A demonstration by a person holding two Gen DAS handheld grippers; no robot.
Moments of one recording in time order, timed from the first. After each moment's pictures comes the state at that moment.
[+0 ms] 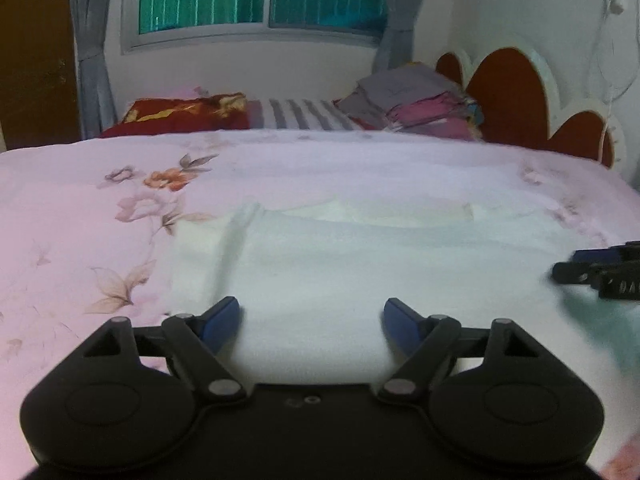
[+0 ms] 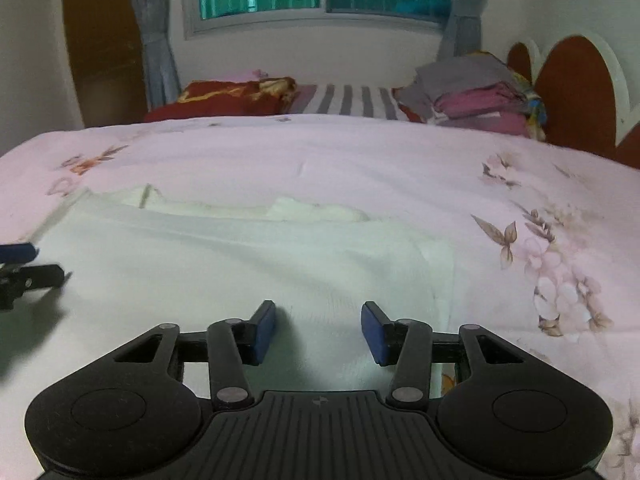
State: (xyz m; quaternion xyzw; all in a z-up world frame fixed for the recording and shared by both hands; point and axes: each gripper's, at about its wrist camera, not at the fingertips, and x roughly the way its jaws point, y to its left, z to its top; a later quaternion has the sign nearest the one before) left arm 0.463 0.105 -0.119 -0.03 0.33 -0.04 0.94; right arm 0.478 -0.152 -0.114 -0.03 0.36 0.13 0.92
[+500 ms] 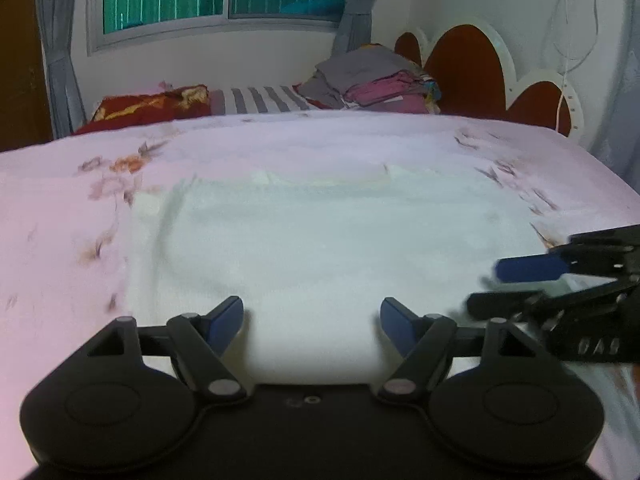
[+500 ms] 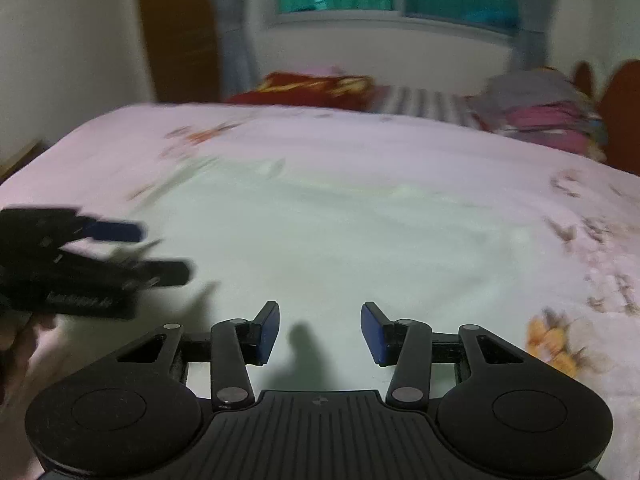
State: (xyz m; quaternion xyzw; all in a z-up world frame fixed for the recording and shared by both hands) left arm 0.404 0.066 -0.111 0.00 0.36 -0.08 0.93; right arm 0.401 -0.110 -0.093 -0.05 0.36 0.24 0.90
